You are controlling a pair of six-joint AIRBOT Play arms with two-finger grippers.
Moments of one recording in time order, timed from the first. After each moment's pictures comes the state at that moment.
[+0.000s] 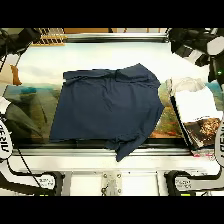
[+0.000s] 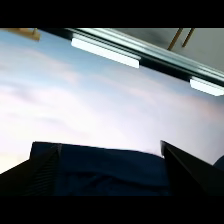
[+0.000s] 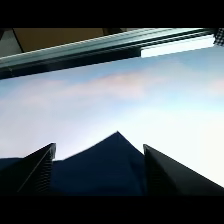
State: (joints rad) left arm 0.22 -1.59 1.88 1.08 -0.88 -1.54; right arm -0.05 -1.51 1.81 -1.24 0.72 1.54
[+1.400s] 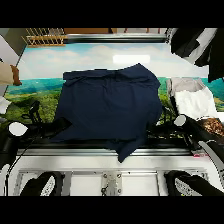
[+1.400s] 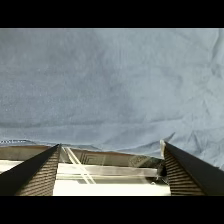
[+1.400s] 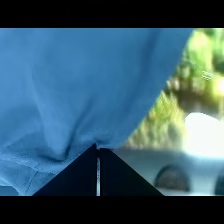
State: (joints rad) left arm 0.17 -0.79 0.54 1.05 -1.05 -1.59; right arm 0.04 -1.17 0.60 -1.08 0.91 1.60
